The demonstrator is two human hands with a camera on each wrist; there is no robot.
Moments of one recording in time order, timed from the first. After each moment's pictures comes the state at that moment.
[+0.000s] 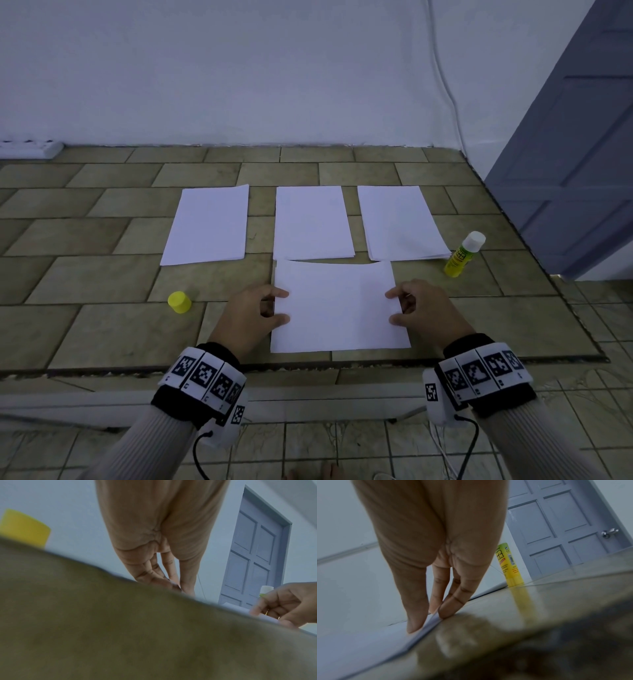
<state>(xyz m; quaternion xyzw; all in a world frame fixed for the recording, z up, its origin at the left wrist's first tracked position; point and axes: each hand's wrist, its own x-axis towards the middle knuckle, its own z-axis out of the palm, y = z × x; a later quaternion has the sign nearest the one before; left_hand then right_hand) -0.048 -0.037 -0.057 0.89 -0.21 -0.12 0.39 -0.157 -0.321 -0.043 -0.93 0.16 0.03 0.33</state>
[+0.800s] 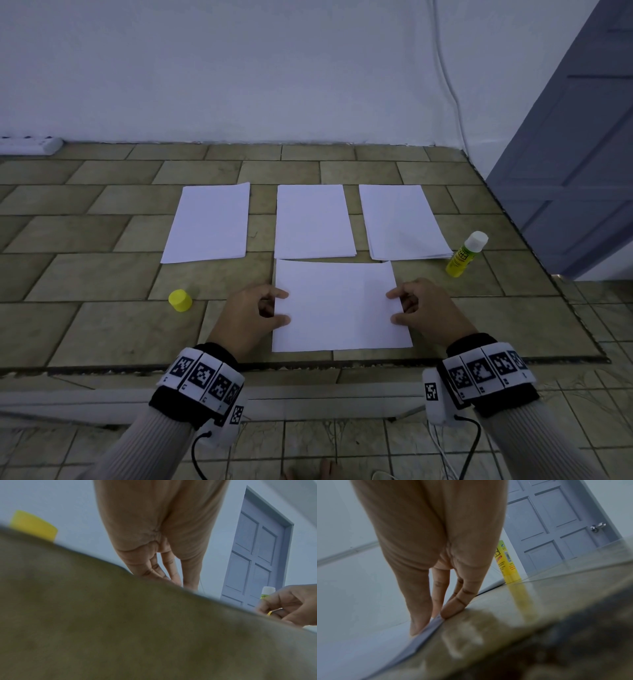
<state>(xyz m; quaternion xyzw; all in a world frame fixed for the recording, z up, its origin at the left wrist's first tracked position) -0.050 -0.033 -0.057 0.89 -0.21 -0.11 0.40 -0.155 -0.320 -0.042 -0.93 0.17 0.05 0.33</state>
